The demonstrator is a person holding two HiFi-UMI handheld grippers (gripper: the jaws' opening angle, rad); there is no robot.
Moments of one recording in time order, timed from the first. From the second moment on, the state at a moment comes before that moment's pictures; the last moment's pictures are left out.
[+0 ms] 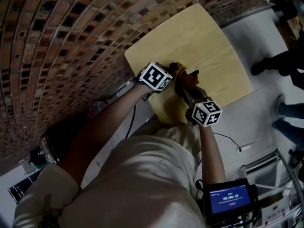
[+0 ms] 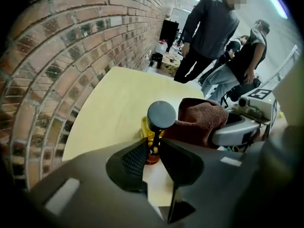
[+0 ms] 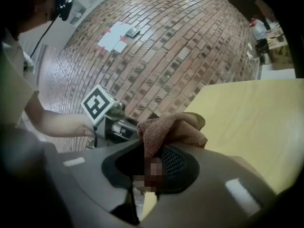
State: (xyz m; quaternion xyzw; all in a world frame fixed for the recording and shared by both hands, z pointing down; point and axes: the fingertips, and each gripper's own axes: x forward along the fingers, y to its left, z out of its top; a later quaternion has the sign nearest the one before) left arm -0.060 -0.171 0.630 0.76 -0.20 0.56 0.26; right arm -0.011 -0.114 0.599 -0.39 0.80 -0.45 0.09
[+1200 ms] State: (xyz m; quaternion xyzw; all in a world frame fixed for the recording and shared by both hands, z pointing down) left arm -0.080 -0.153 0.637 0.77 -0.15 0.52 0.34; right arm -0.060 -0.133 0.655 -0.48 0.73 -0.49 0.07
